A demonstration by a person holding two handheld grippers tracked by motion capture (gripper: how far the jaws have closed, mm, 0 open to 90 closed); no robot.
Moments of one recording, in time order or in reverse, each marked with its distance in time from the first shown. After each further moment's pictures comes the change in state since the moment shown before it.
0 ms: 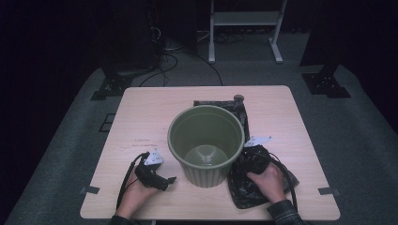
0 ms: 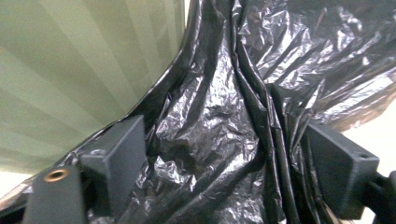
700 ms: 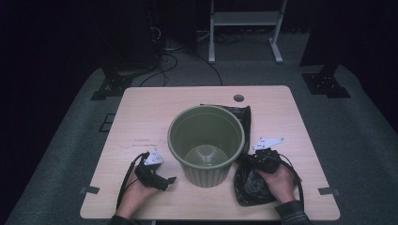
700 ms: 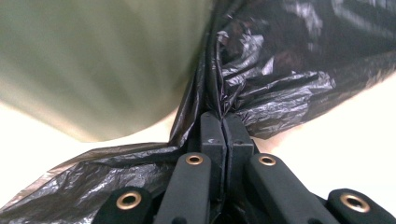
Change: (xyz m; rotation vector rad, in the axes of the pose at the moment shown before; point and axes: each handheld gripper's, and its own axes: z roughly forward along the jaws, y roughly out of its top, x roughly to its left) left arm 0.000 0.000 0.000 -0.001 0.000 -0.002; right arm -0.004 -0.005 -0.039 -0.064 0.071 -0.081
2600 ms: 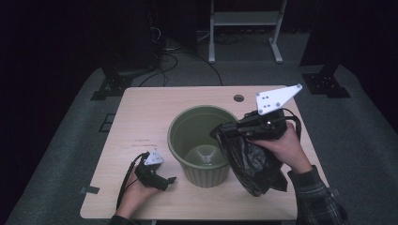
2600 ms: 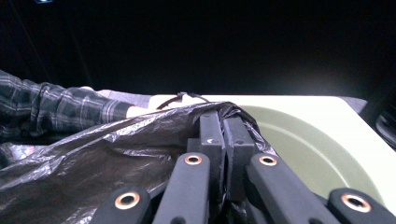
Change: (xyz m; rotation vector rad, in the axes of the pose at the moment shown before) left arm 0.000 0.000 0.000 -0.001 0.000 0.001; right arm 0.051 0.174 -0.117 -0.310 0.511 -0.414
